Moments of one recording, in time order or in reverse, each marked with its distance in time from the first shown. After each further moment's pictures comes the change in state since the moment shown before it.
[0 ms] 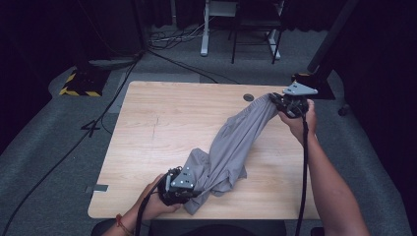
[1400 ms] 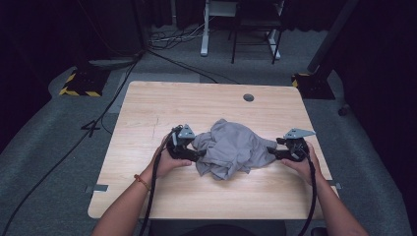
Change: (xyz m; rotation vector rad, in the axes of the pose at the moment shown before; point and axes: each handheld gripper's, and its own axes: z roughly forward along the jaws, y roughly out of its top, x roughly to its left) left arm 0.125 0.038 0.039 -0.115 0.183 -0.169; right arm 0.035 -0.134 -0.021 0.223 0.234 0.097
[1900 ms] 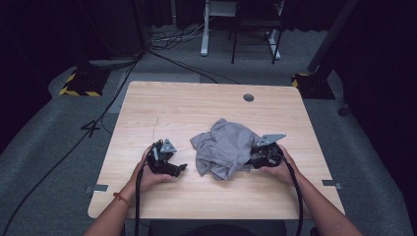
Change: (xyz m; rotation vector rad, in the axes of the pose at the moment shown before) left arm 0.010 -0.068 -0.031 0.082 0.084 -0.095; right arm 0.057 0.015 0.047 0.061 0.252 -0.134
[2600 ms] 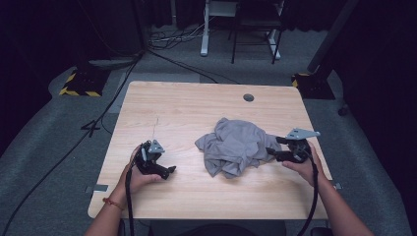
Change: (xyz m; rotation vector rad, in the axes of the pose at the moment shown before) left arm 0.020 -0.026 -0.019 0.045 0.057 -0.009; right arm -0.023 -0.011 -0.075 -0.110 -0.211 0.091
